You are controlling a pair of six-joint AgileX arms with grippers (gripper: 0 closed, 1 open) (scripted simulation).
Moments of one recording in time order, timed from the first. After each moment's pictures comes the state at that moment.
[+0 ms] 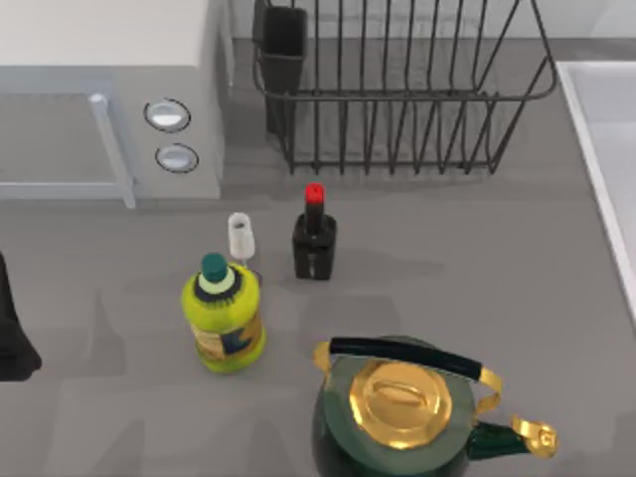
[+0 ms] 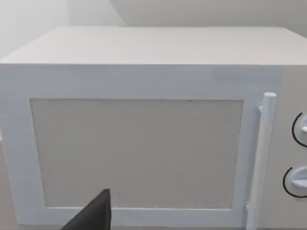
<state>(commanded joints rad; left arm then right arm) 0.00 0.00 0.00 0.00 0.00 0.00 -0.43 1.65 0.67 -0.58 0.00 0.33</state>
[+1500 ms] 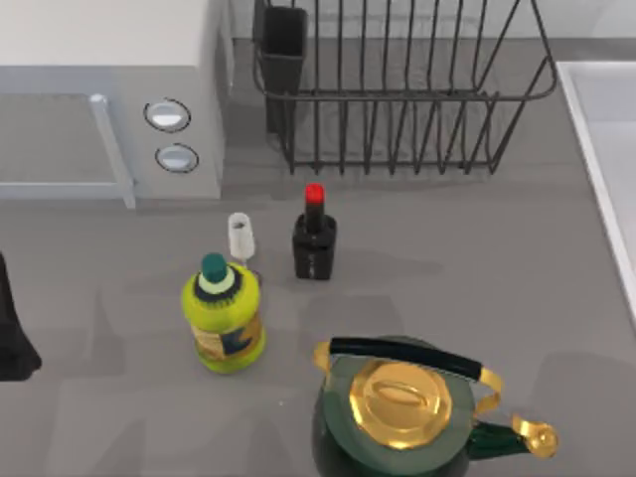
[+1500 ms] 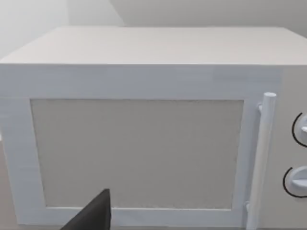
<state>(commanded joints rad) 0.00 0.00 0.00 0.00 0.00 0.00 -0.42 1.50 1.08 -1.15 0.01 0.34</state>
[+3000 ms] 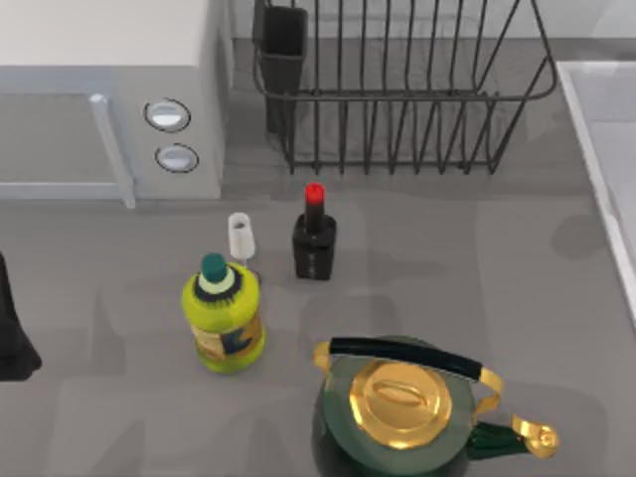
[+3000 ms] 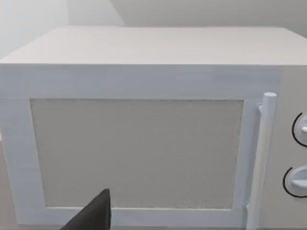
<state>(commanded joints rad) 0.00 0.00 0.00 0.00 0.00 0.00 -0.16 2.74 2.90 -1.70 0.02 0.61</state>
